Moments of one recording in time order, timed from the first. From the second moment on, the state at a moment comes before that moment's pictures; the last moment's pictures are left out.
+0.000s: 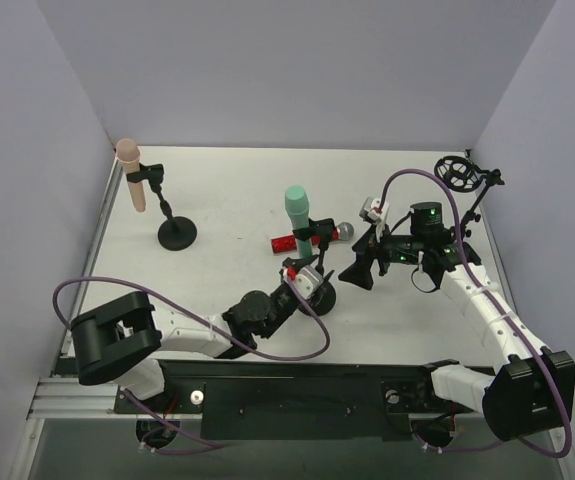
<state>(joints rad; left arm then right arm) -1.19 1.51 0.55 1.14 -0.40 0.20 0.21 1.15 0.84 -0.43 -0.87 -0.41</state>
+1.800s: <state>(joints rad) -0.56 1.11 0.54 0.77 -0.24 -0.03 0.21 1.14 0.84 -0.48 -0.90 -0.46</state>
